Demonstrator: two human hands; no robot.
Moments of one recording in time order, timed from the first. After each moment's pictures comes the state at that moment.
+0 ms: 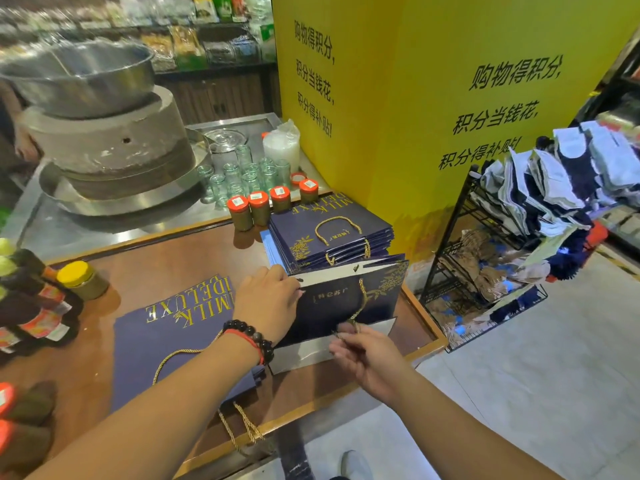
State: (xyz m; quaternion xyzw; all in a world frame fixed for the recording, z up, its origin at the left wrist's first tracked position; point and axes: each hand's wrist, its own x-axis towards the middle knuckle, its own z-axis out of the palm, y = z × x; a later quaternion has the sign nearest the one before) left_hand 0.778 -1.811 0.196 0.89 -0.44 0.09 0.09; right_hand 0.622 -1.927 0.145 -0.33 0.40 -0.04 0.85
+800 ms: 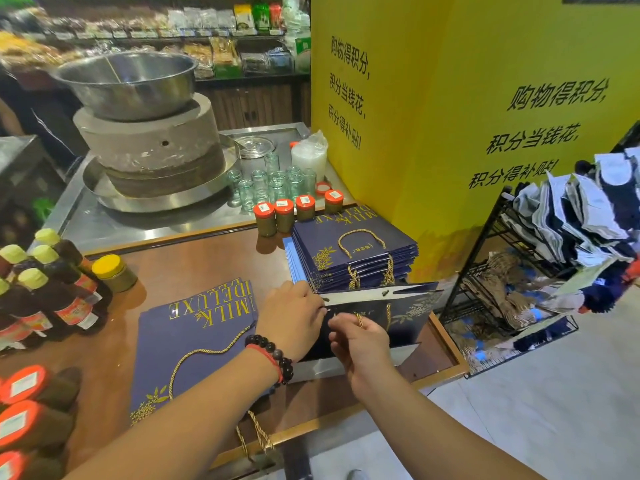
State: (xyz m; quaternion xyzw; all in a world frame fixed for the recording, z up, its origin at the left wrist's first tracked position) left_hand 0.771 -1.806 0.206 0.90 -0.42 0.03 0.06; right_hand 0.677 -1.889 0.180 -0.39 0.45 -0.15 0.79
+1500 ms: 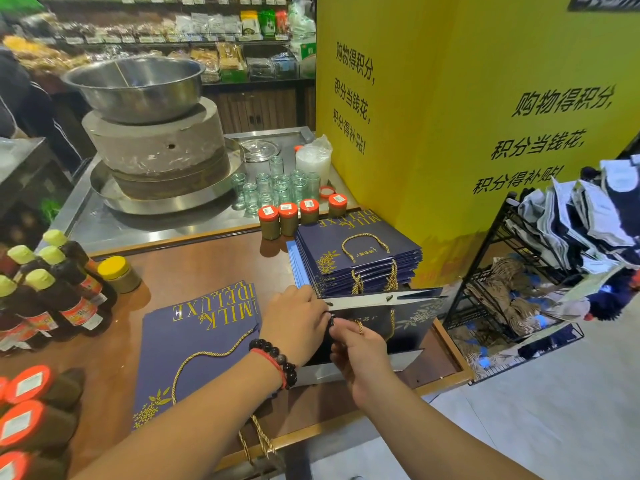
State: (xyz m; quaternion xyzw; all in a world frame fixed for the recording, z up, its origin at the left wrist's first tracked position) left_hand 0.771 -1.805 0.203 0.90 -0.42 0.03 0.07; right_hand 0.677 -1.883 0.181 -0.40 0.44 -0.11 0.79
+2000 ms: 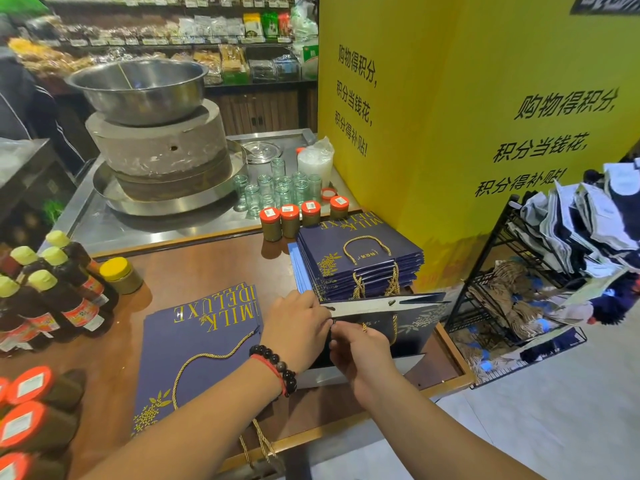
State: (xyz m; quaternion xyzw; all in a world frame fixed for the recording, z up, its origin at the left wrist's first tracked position) left_hand 0.772 -1.802 0.194 0.88 -0.45 0.08 0.11; right_hand 0.682 -1.887 0.186 -0.38 0.44 -0.11 0.80
